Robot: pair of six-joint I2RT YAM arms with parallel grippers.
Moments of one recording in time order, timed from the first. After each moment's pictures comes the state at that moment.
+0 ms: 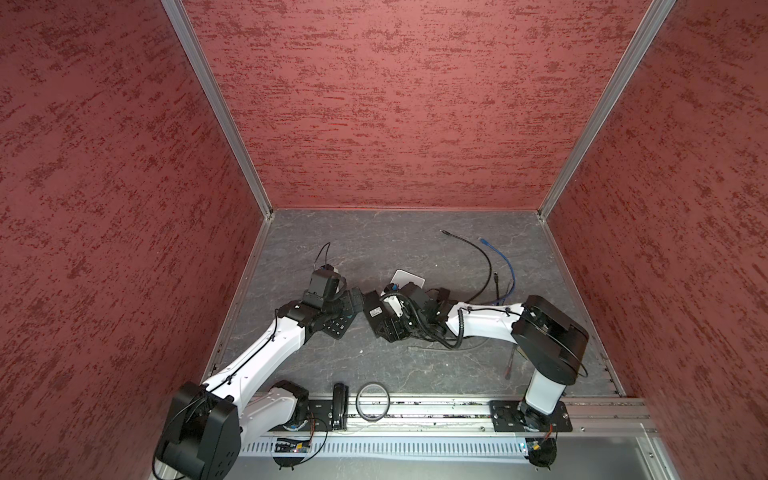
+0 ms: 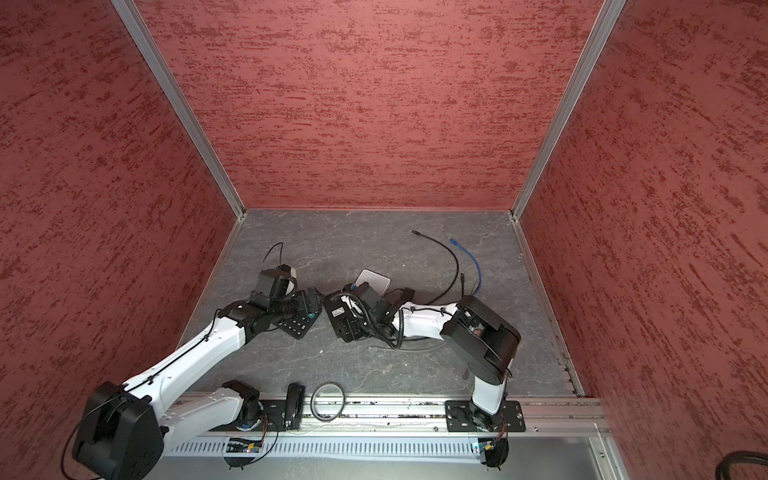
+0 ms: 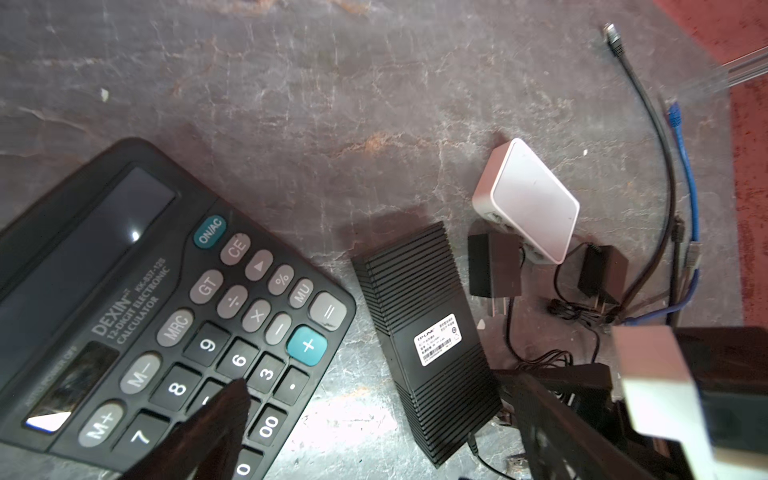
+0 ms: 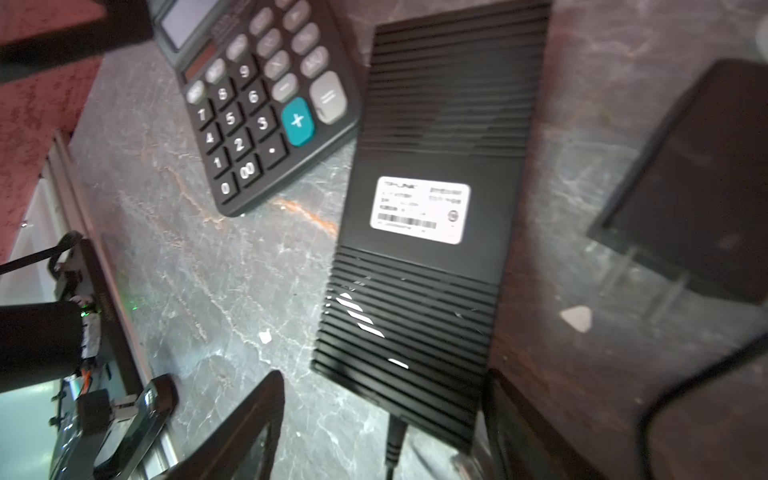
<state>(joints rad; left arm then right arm) -0.38 1.10 0.65 -0.45 0.07 -0.62 0.93 1.79 0.96 -0.01 -0.30 0.46</state>
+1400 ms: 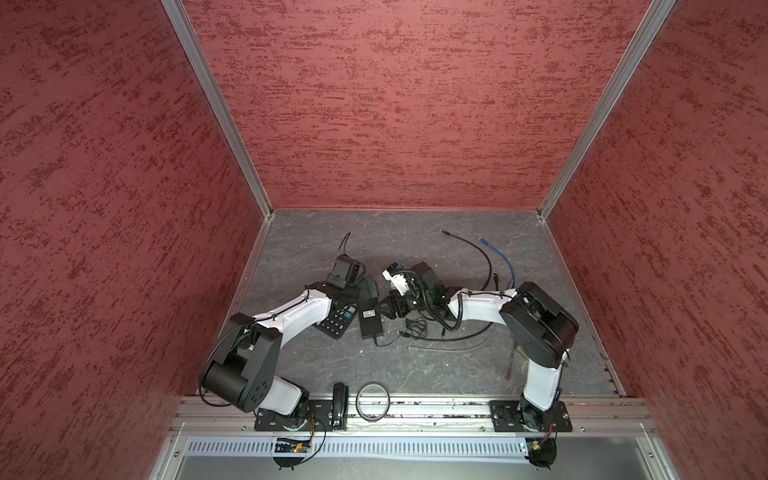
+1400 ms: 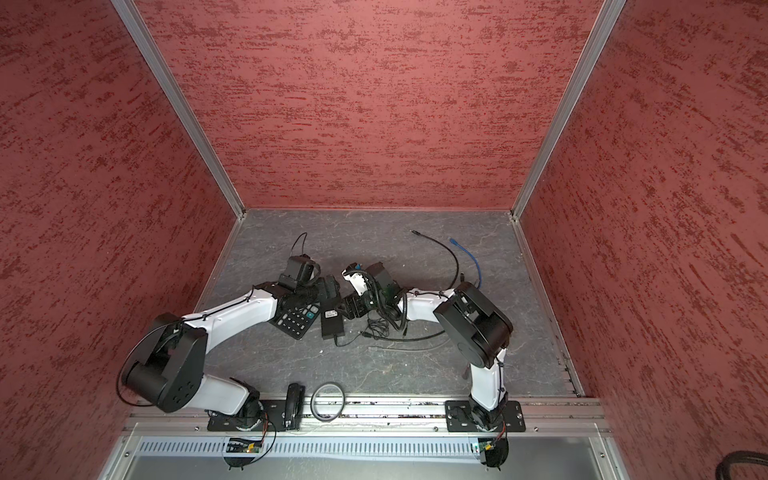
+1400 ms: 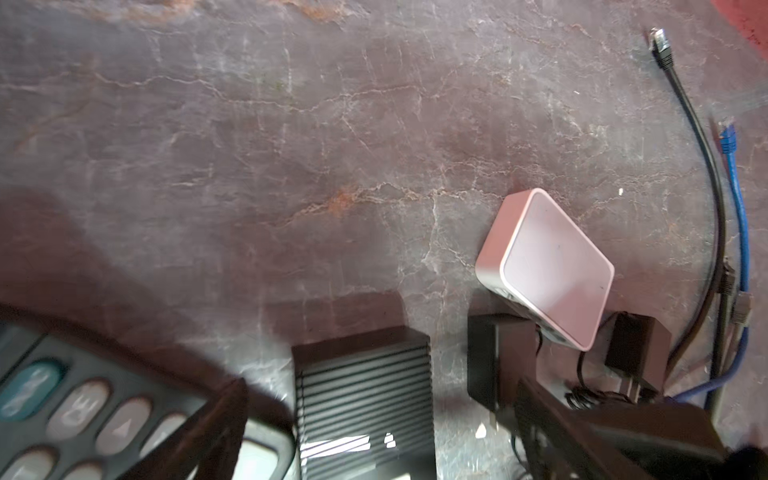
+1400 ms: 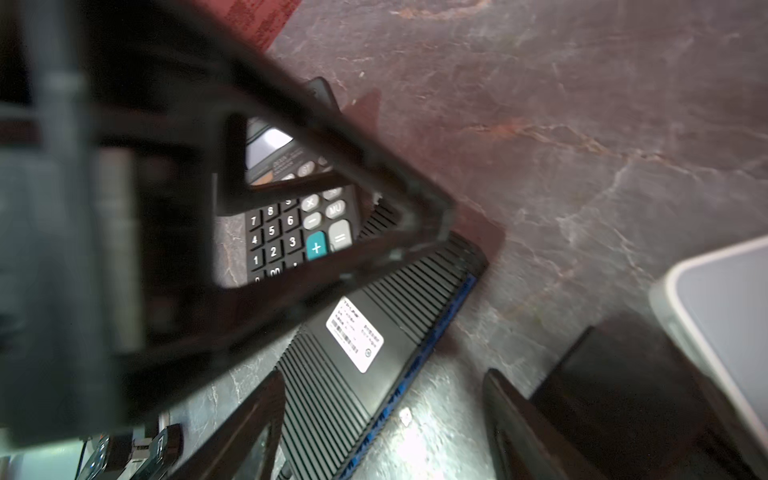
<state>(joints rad) -0.42 1.49 0.80 -0.23 0.03 -0.67 0.75 1.88 1.00 0.25 -0.50 0.33</state>
